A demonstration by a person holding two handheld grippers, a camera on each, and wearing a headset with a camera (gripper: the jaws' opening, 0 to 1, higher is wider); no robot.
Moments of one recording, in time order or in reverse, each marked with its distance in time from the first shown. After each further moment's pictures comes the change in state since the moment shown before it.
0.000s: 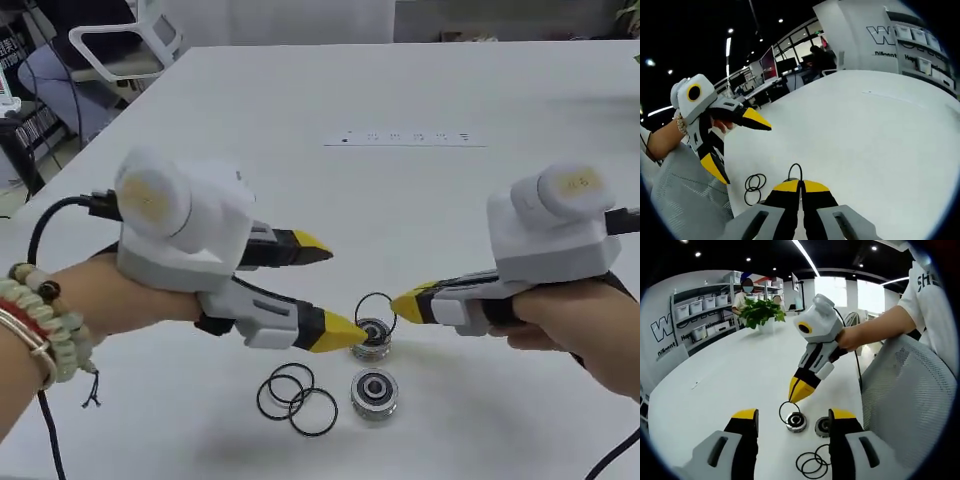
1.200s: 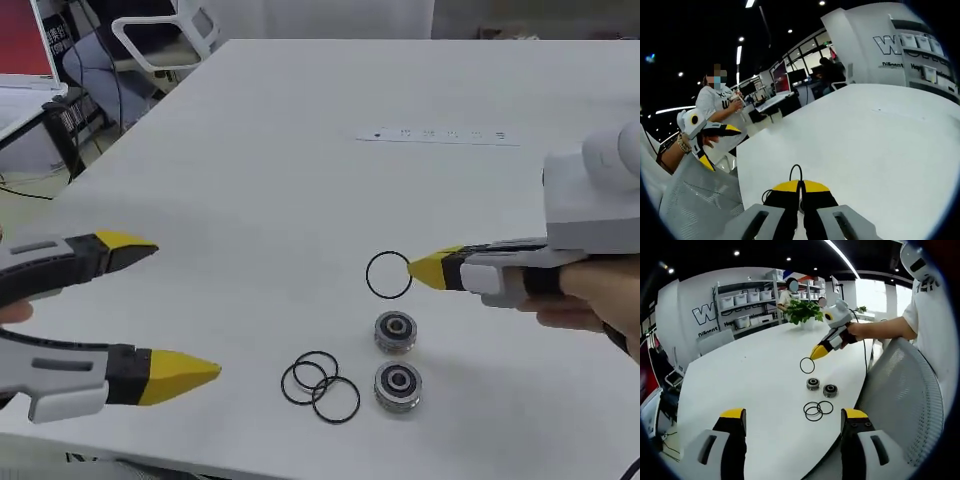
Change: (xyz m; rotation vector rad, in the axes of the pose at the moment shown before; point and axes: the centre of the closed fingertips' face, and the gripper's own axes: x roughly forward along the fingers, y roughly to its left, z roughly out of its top) left arm -0.133 -0.018 -0.054 -0.176 0.028 0.339; right arm -0.012 0.033 0.035 -0.039 -0.090 0.084
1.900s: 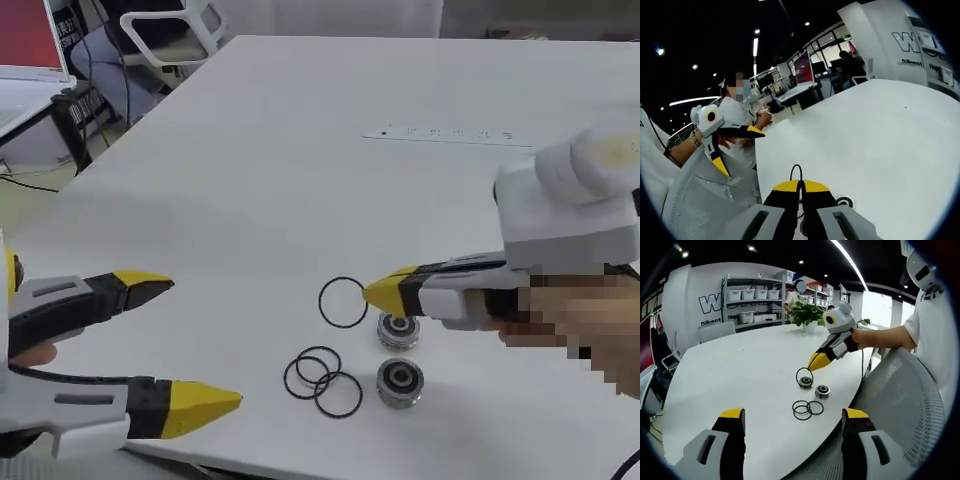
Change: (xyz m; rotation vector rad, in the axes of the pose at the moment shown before) left arm 0.007 -0.015 -0.016 -0.129 -0.023 -0.017; right arm 0.027 0.056 -0.020 -0.053 0.097 0.168
